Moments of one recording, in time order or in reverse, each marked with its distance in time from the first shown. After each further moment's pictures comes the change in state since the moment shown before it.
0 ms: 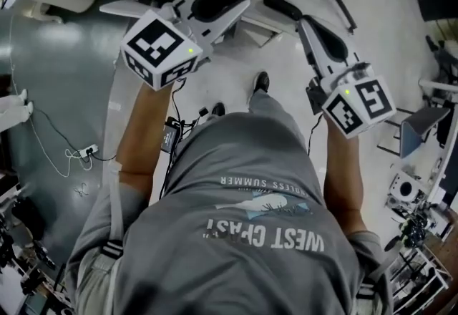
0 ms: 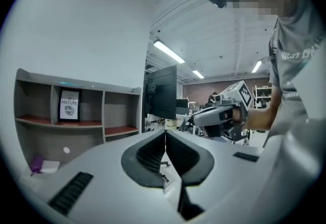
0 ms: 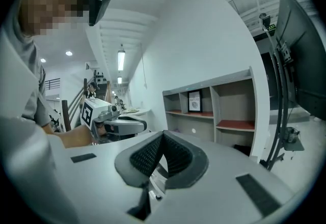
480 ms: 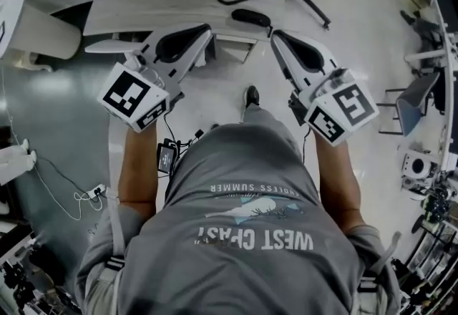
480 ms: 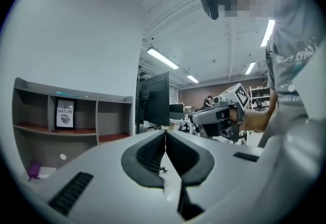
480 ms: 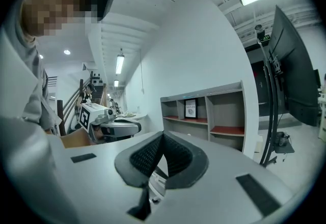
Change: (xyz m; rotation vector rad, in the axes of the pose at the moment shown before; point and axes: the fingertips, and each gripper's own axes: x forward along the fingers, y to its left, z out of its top) left arm -0.029 -0.044 0.015 0.012 -0.058 -0.013; right arm -0.047 0.026 0.007 -0.015 -0.039 -0.044
